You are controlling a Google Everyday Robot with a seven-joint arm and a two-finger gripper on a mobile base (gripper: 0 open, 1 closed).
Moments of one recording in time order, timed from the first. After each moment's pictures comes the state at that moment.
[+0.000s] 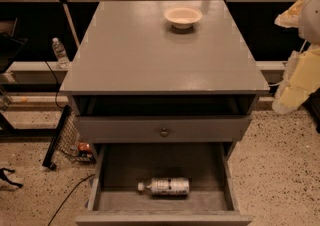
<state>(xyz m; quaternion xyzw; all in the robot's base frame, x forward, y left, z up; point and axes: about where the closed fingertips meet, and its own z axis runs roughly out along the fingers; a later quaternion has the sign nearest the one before) 0.437 -0.208 1.003 -0.60 0.77 -0.06 0.20</state>
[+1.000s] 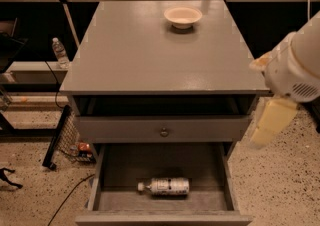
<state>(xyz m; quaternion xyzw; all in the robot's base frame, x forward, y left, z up) 0.431 -0.190 0.917 -0.61 0.77 -0.03 0.18</state>
